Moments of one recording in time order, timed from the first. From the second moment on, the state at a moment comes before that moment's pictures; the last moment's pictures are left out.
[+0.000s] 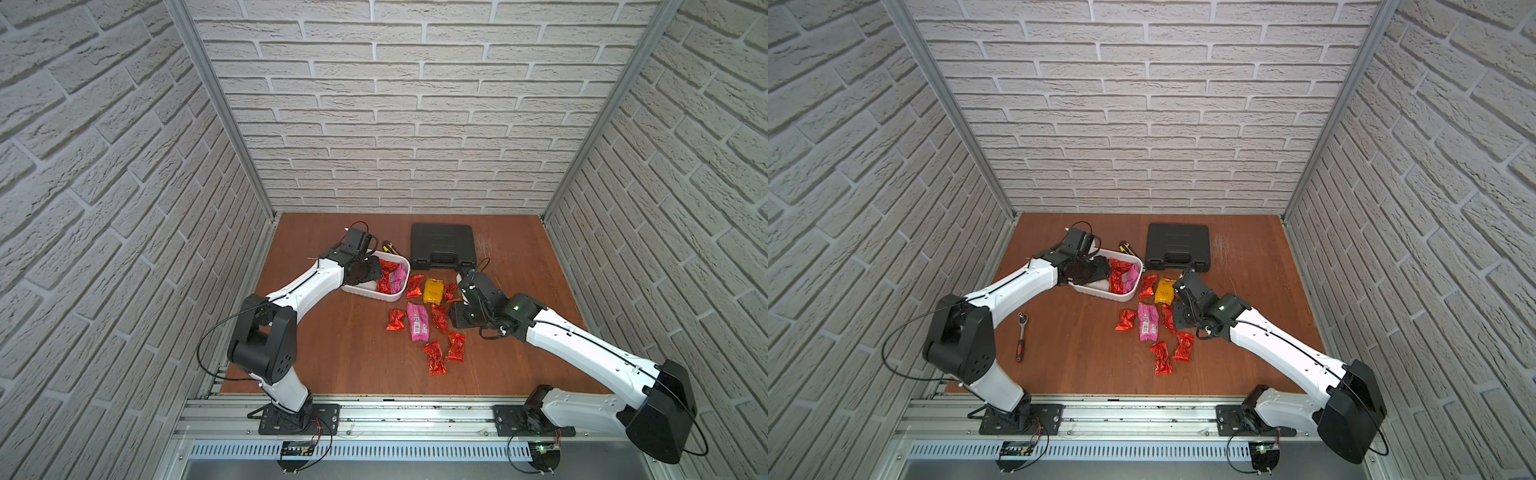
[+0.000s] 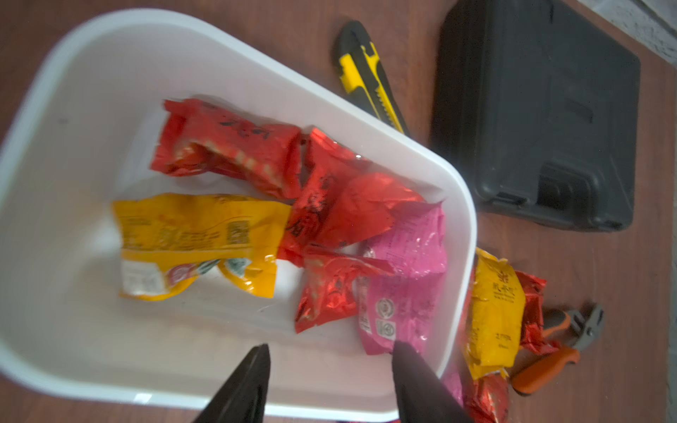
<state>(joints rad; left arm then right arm) -0.42 1.68 1.24 -0.54 0.12 -0.53 0.64 1.20 0.93 -0.76 0.14 0.57</state>
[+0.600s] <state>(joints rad) -0.36 1.88 1.31 -0.54 0.30 -0.38 0.53 1.19 0.93 -0.73 0.10 0.55</state>
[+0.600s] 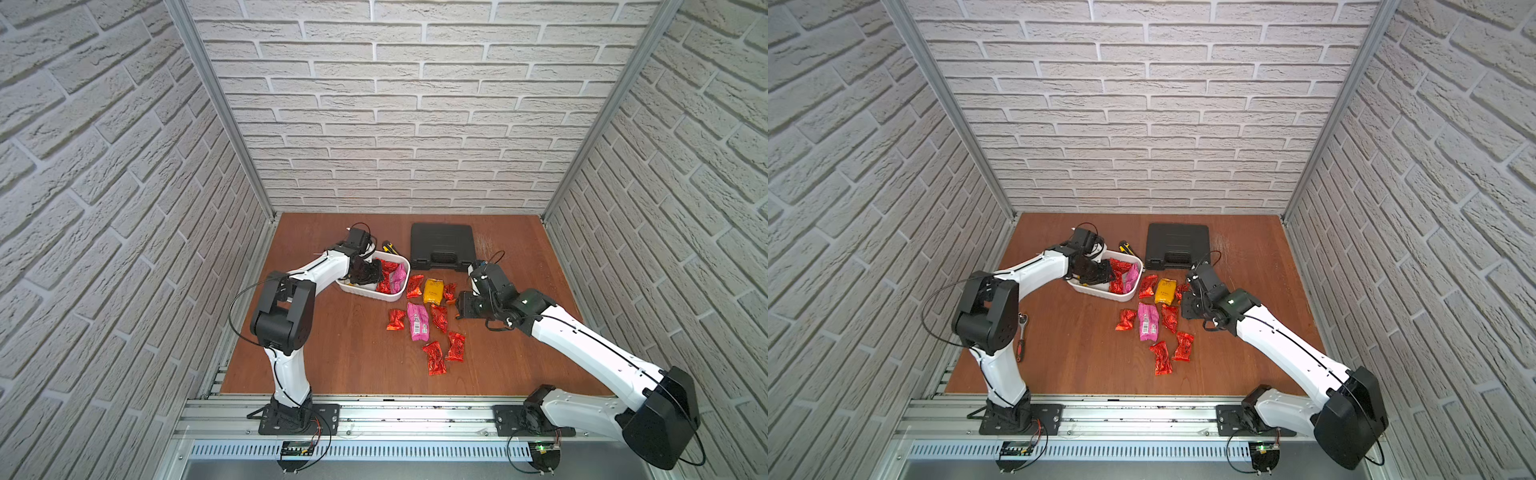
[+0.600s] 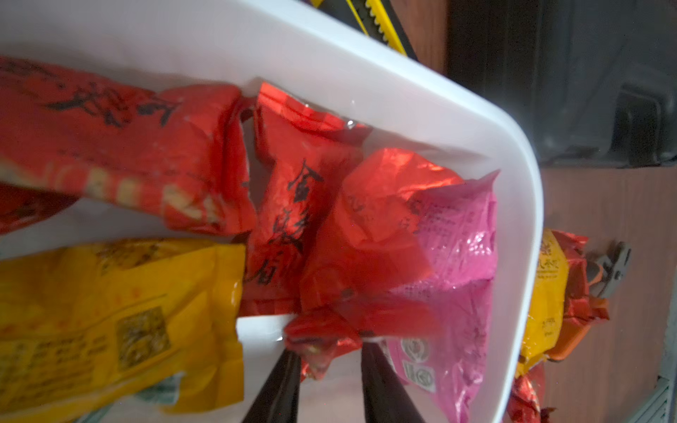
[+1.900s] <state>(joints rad) -0.39 1.54 1.21 -0.50 0.68 -0.23 0.51 1.52 1.22 -0.46 -0.50 0.33</state>
